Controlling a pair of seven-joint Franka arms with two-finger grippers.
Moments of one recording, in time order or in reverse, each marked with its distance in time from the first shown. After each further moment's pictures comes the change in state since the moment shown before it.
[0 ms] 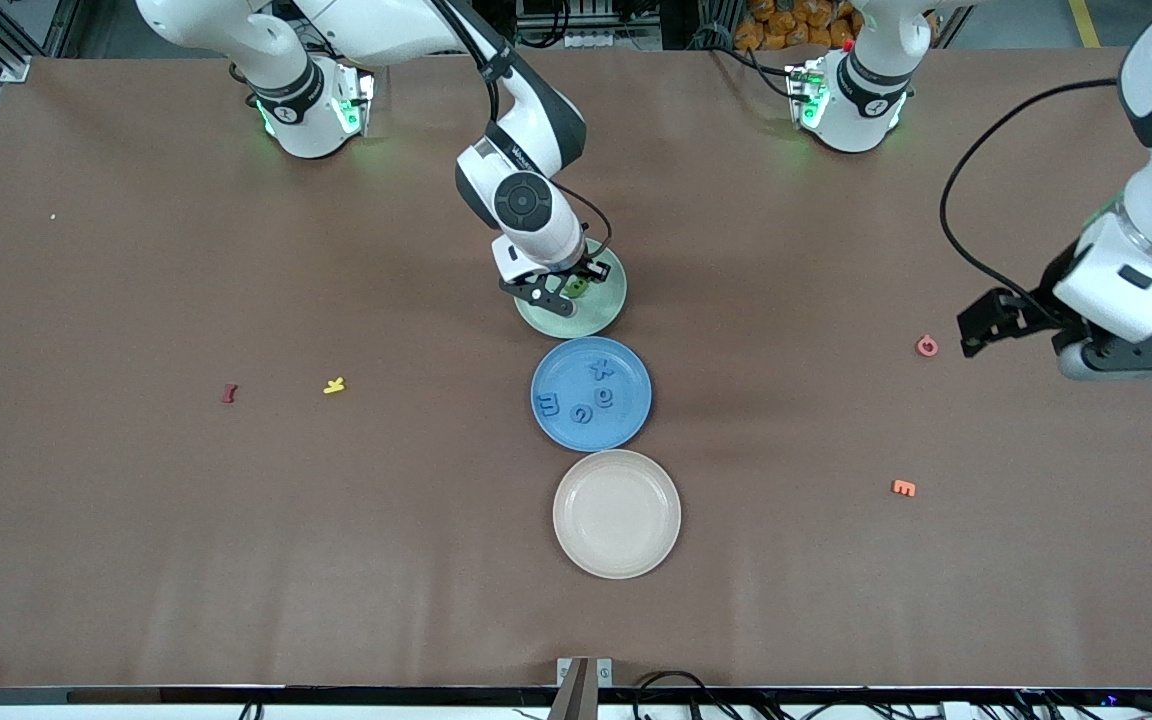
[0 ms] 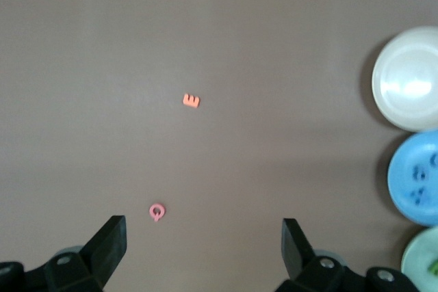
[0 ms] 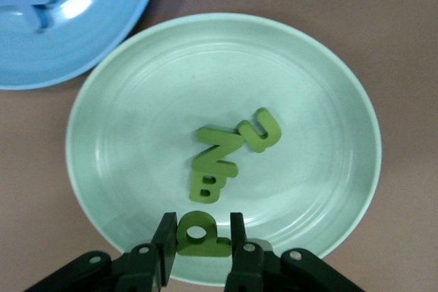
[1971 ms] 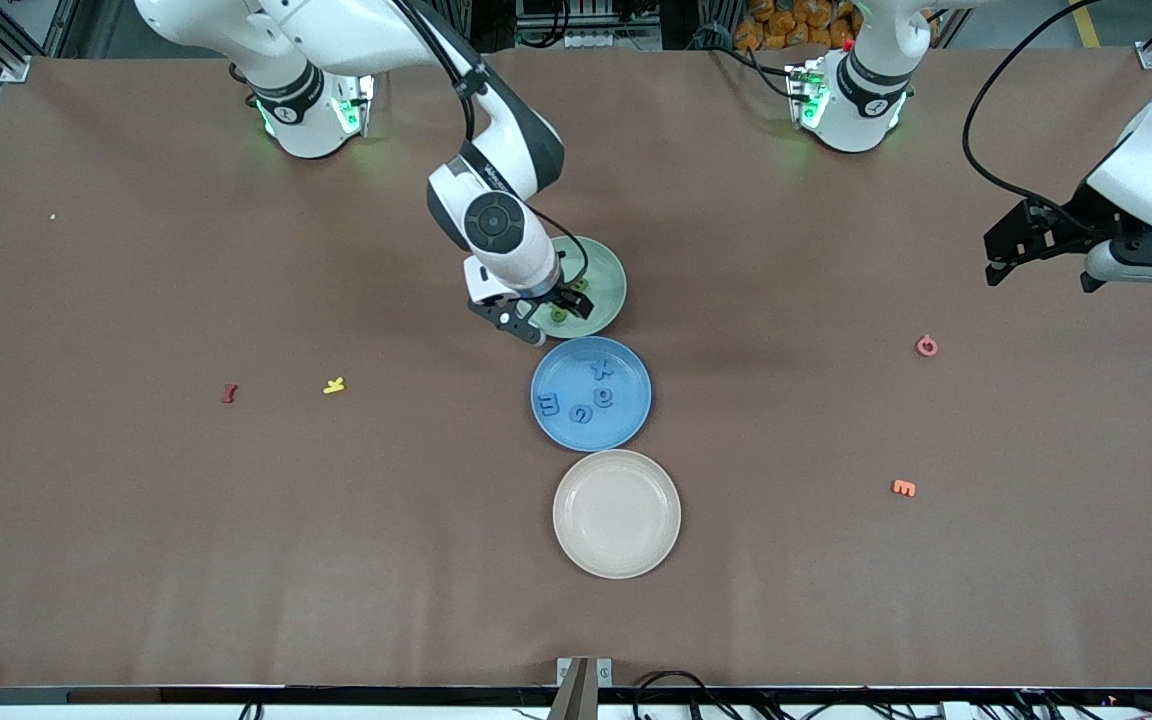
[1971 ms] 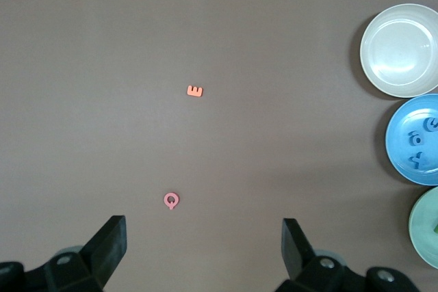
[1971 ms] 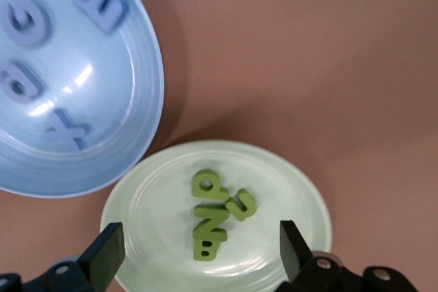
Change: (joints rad) left arm -0.078 -0.201 0.139 -0.170 -0.068 0.021 0.161; right arm -0.094 -0.038 -0.015 0.038 -0.109 -0.068 0.079
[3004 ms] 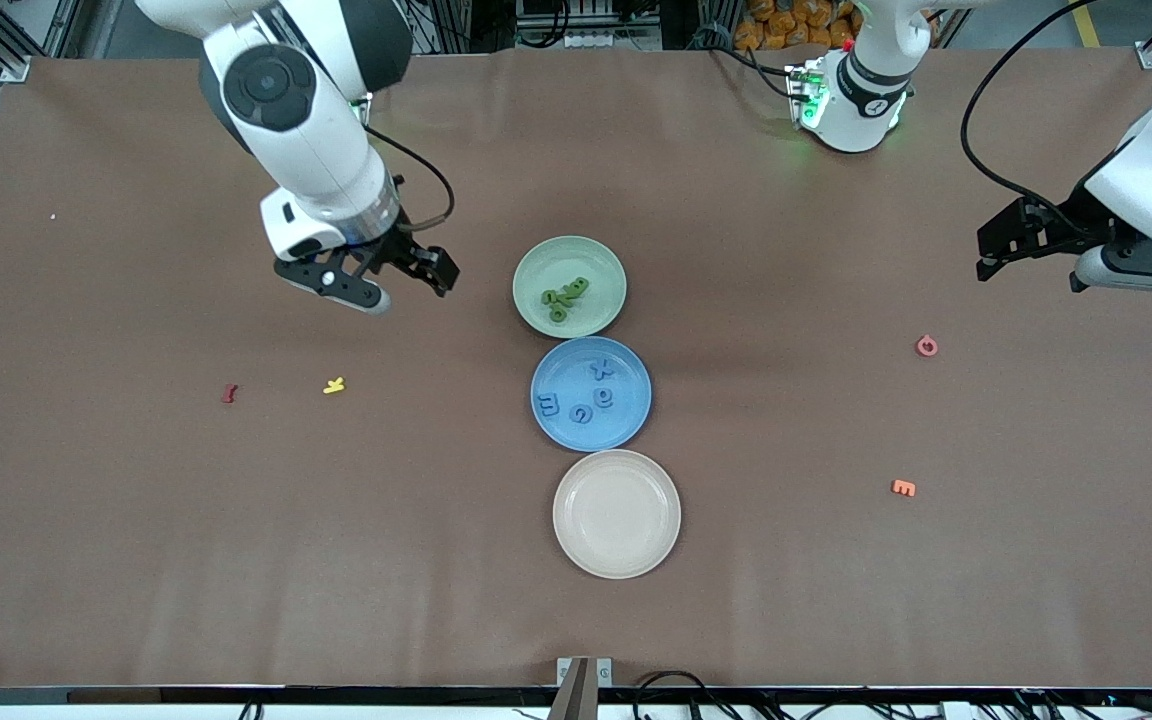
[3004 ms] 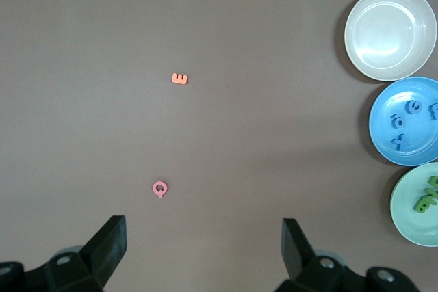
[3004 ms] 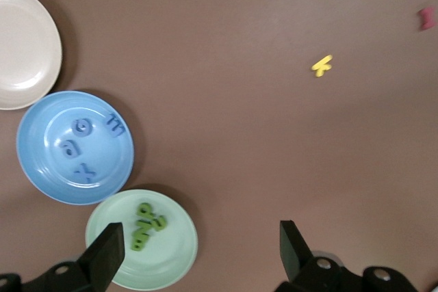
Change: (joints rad) left arm -0.001 0.048 -0.006 0.081 -0.034 -0.090 0.017; right arm -0.405 -0.412 0.177 0.041 -0.209 -0.432 -0.255
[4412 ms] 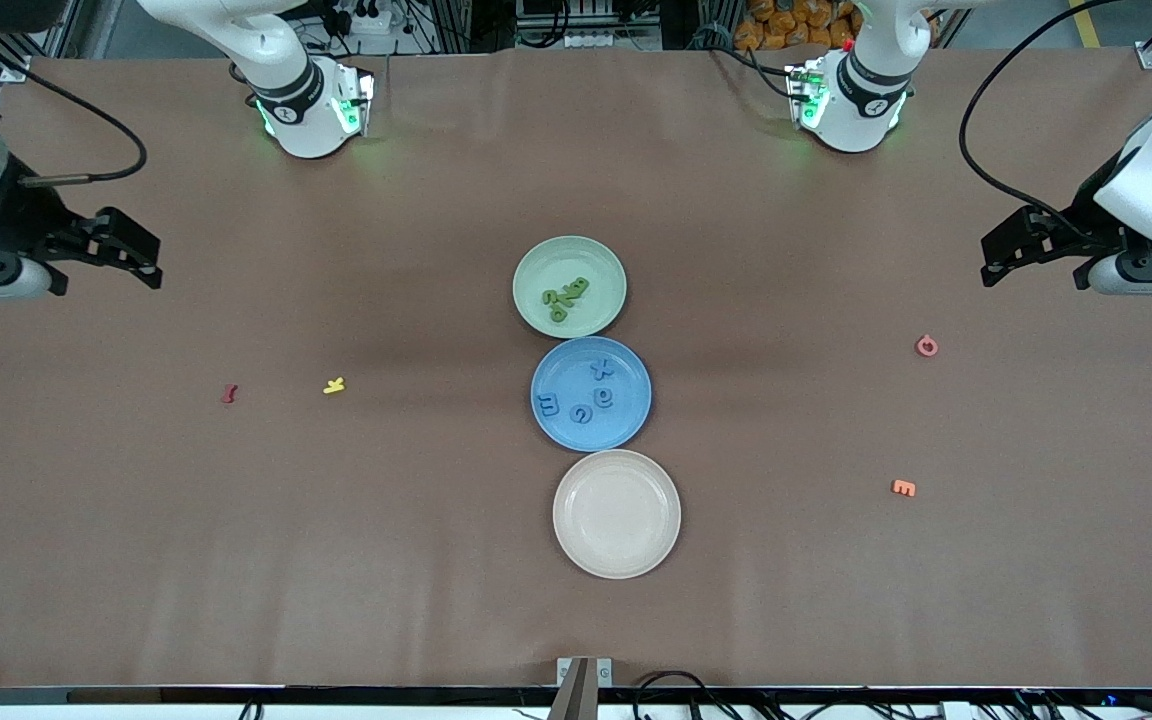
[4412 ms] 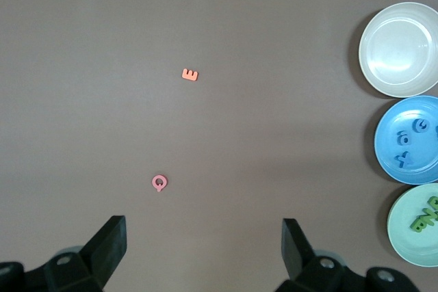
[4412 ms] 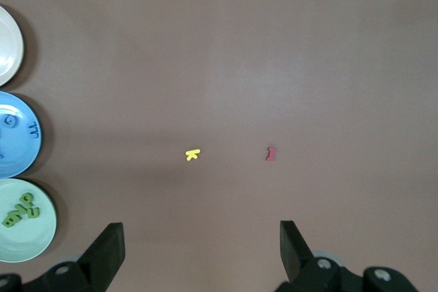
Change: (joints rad) left arm 0.003 0.005 0.000 0.002 0.015 -0.002 -0.095; right arm -0.120 -0.034 -0.322 0.332 -0.030 -0.305 -0.869
